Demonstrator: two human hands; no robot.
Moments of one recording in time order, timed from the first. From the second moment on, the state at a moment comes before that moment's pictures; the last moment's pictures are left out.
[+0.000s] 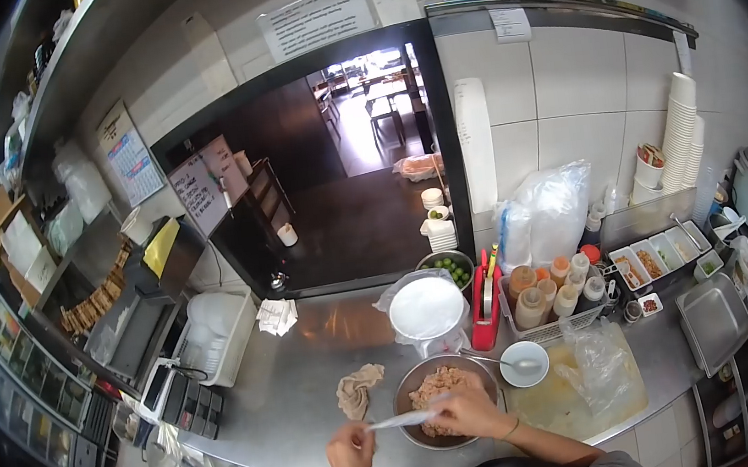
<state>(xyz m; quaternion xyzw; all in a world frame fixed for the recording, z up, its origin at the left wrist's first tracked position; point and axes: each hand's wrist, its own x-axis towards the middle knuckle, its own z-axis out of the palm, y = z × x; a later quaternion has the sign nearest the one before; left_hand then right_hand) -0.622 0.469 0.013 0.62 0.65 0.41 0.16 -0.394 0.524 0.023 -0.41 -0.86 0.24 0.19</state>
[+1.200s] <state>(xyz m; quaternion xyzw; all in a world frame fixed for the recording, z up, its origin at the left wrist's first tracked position) -0.574 0.458 0.052 0.65 0.58 0.48 -0.09 -0.433 0.500 0.042 -0.07 -0.19 0.91 0.37</state>
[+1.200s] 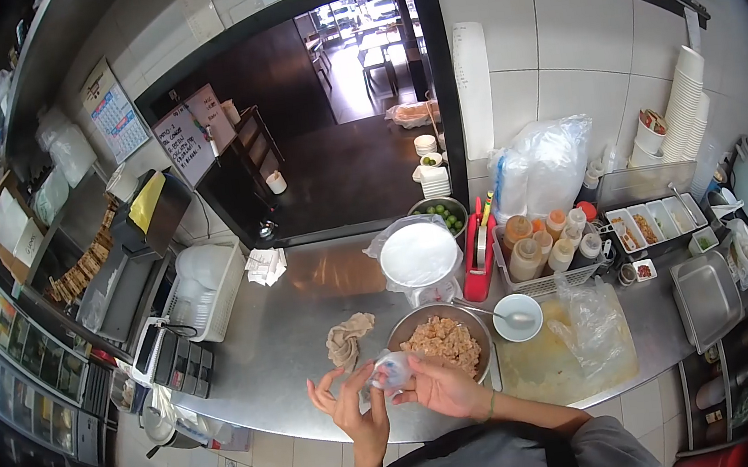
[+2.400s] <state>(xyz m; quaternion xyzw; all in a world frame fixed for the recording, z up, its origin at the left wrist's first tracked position) -0.583 0.439 0.002 0.30 0.40 0.56 0.66 -0.423 0.496 0.042 -0.19 -0.91 0.07 0.35</state>
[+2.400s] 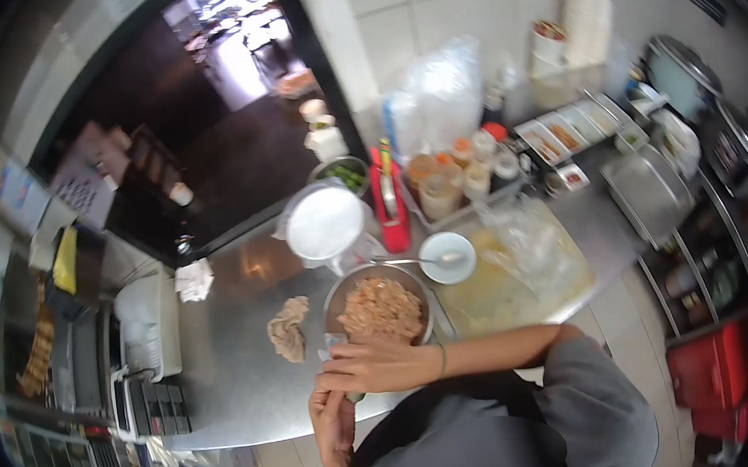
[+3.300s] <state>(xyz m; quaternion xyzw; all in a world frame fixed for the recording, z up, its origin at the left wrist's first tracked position) -0.673 0.565 -0.027 0.62 0.50 0.47 0.37 -0.341 0.474 0.051 -0.43 -0.72 0.25 0.49</state>
